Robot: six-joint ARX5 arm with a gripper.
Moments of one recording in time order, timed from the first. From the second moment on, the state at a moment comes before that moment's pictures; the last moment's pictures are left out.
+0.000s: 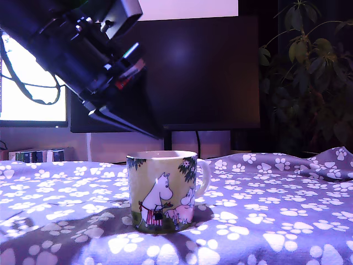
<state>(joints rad) -0.72 1.36 0.77 -0.11 0.24 0.11</state>
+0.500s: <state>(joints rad) -0.52 1.25 0.77 -0.20 0.23 0.08</state>
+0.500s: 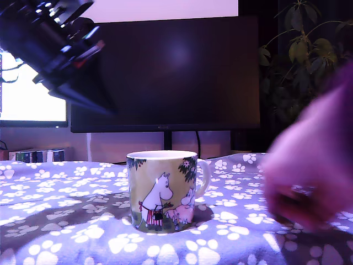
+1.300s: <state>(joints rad) -0.40 1.25 0.77 -0.24 0.29 0.11</state>
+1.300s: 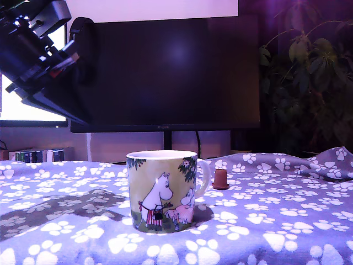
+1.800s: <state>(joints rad) -0.40 1.25 0.77 -0.22 0.33 0.12</state>
